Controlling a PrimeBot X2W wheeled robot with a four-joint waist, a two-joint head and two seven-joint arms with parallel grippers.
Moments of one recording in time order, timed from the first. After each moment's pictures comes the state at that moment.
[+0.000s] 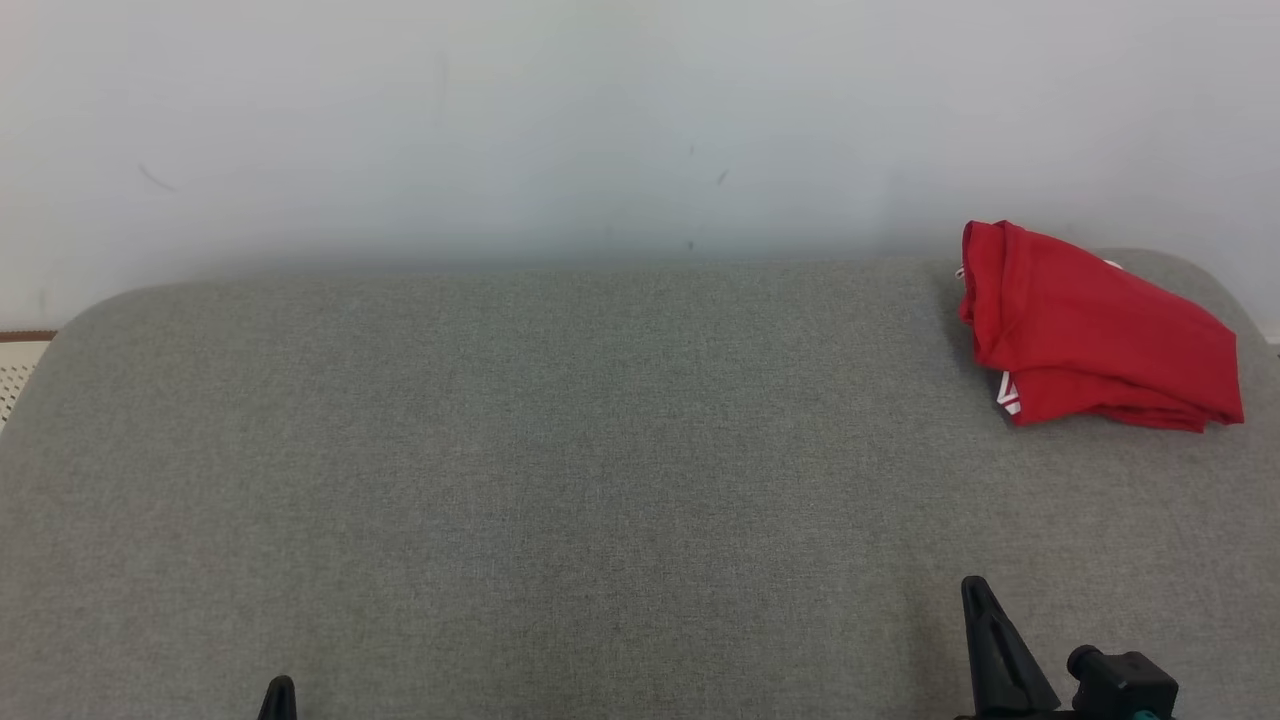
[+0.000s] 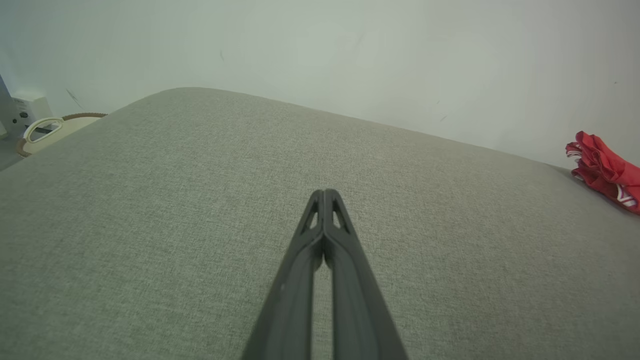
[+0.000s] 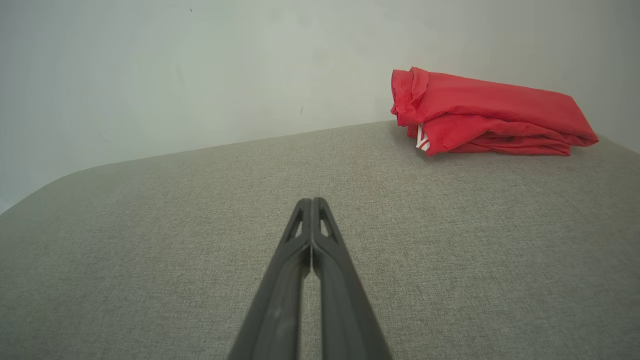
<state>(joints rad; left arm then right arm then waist) 0.10 0.05 0.06 0.04 -0.21 0.00 -0.22 0.01 -0.08 0.16 0.18 0.15 0.13 -0.23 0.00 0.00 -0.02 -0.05</state>
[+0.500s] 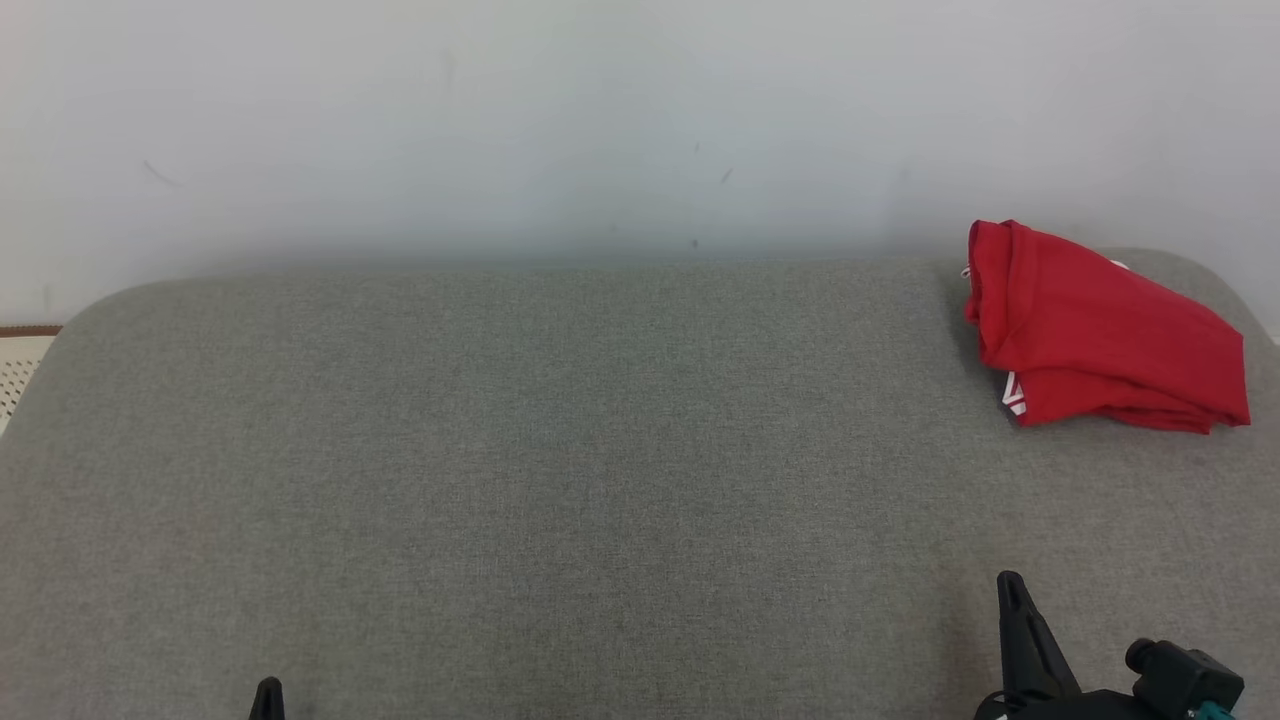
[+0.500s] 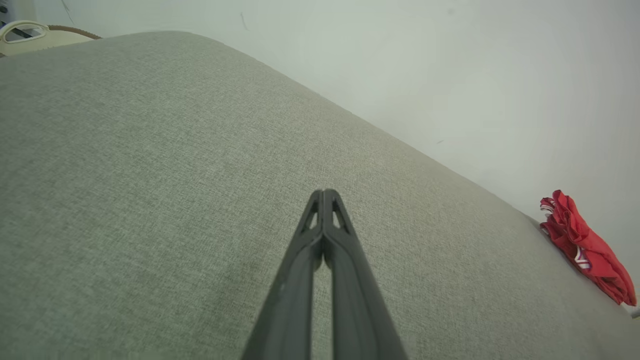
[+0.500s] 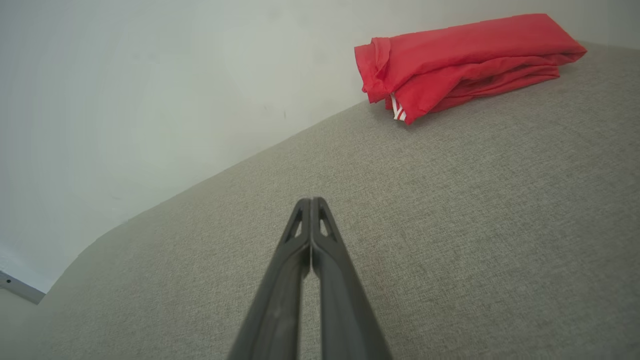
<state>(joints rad) 0.08 0.05 0.07 0.06 -0.49 -0.03 -0.16 -0.01 -0.08 0.13 0.19 0.46 0.13 -0.17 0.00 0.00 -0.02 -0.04</state>
